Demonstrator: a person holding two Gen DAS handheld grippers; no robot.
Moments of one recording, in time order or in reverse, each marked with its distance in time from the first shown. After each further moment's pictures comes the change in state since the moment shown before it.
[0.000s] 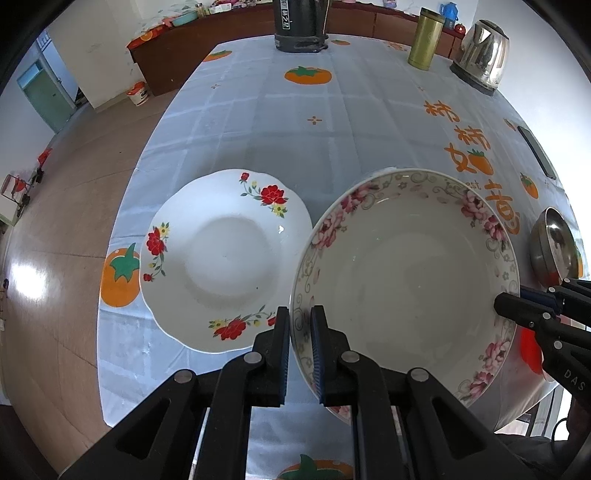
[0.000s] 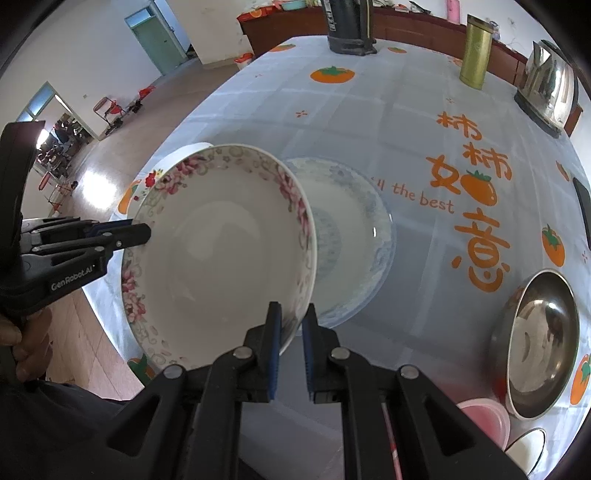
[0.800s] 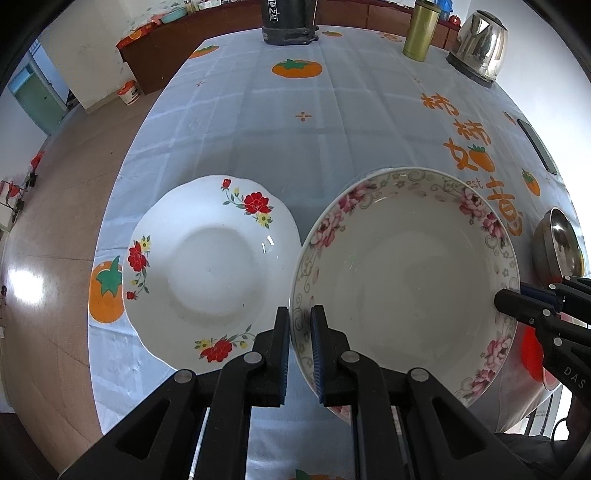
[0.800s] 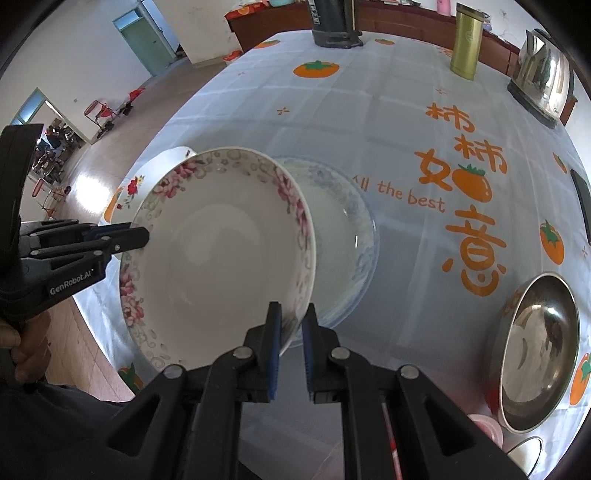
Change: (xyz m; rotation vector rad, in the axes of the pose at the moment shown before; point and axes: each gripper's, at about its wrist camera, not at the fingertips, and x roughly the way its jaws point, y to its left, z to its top) left arm 0.016 -0.009 0.016 0.022 0.030 -0.012; right arm 0.012 -0.016 0.010 0.032 0.019 -0.015
